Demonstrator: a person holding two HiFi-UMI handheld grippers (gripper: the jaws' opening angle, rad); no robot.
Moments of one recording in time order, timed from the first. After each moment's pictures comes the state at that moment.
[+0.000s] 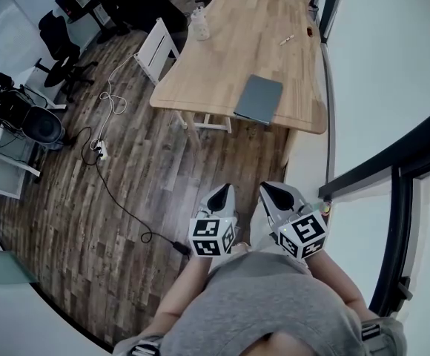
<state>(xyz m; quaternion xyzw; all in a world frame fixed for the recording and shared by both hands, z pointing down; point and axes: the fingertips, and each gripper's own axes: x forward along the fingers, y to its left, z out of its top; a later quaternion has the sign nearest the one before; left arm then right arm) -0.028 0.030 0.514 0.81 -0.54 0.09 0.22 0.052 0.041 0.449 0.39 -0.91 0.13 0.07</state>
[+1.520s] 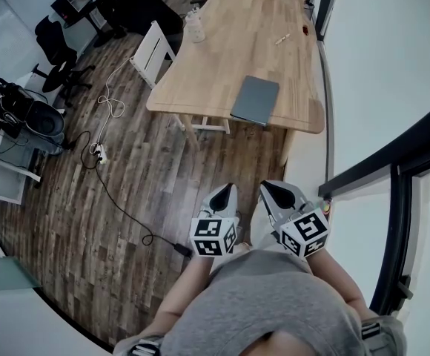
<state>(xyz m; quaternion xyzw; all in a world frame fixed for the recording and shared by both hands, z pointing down) -0.012 0.023 0.510 0.82 -0.52 0.09 0.22 0.063 0.034 0.446 0.39 -0.91 0.13 0.06</state>
